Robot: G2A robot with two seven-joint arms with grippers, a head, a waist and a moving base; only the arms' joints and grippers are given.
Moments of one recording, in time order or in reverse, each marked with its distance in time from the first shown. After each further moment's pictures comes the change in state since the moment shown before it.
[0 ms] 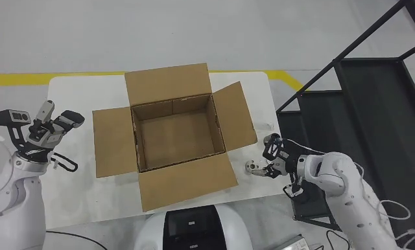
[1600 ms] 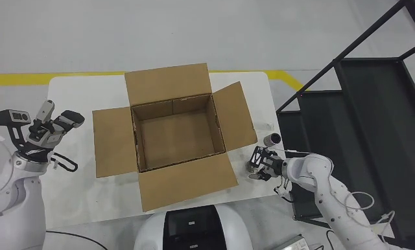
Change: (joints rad) left arm 0.000 0.000 0.000 0.000 0.000 0.000 0.000; right arm 0.123 -0.007 -0.187 0.199 -0.328 0.058 -0.140
